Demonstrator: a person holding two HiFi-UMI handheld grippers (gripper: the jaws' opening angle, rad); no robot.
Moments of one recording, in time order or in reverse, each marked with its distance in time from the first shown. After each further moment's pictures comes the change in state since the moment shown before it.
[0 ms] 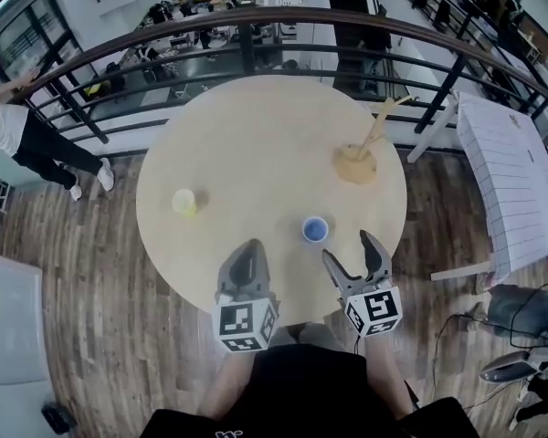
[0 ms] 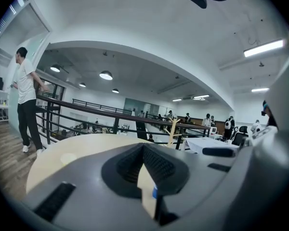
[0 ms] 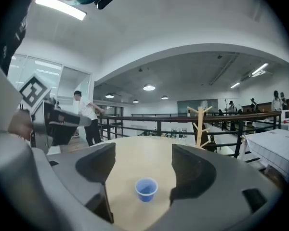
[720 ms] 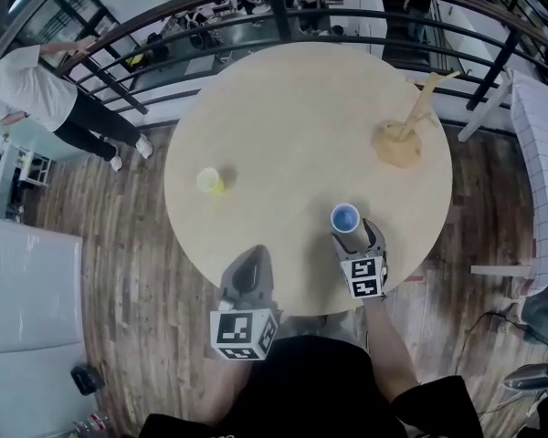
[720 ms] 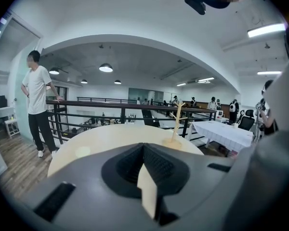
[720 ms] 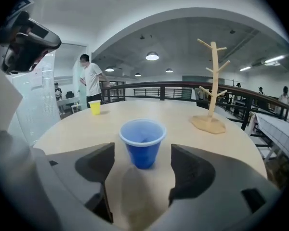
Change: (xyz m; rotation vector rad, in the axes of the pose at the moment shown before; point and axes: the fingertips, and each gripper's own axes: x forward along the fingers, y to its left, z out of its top) left arm -0.006 0.012 -0.029 0.083 0.163 0.089; right arm 0.102 -0.012 -0.192 -0.020 0.331 0.043
